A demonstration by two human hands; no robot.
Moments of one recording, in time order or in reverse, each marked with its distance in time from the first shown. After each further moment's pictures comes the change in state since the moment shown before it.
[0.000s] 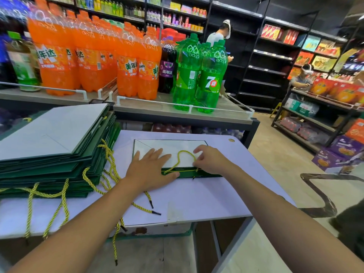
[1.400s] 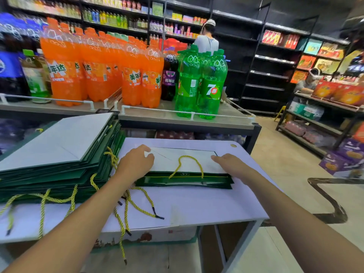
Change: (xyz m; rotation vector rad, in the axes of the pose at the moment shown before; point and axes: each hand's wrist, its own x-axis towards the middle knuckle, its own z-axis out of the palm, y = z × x) left_hand -0.004 -0.030 -0.041 -0.395 0.220 -0.300; right_hand -0.002 0.051 -0.022 0.285 0.017 0.223
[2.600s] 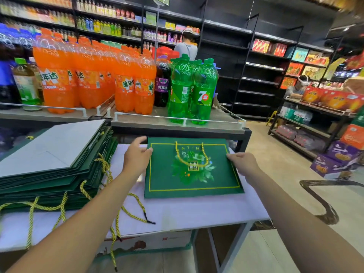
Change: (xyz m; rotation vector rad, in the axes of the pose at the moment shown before) left_hand 0.023 0.030 0.013 -0.687 0.203 -0.021; right_hand 0.003 0.036 -0.039 0.484 0.353 -0.016
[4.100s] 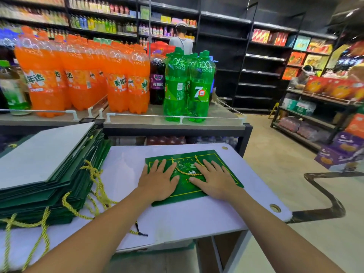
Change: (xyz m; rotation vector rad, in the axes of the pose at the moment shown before) left_hand -0.025 -0.023 0.072 1.103 -0.557 0.216; right_hand -0.025 0.025 0.065 -1.004 -0.419 -0.391
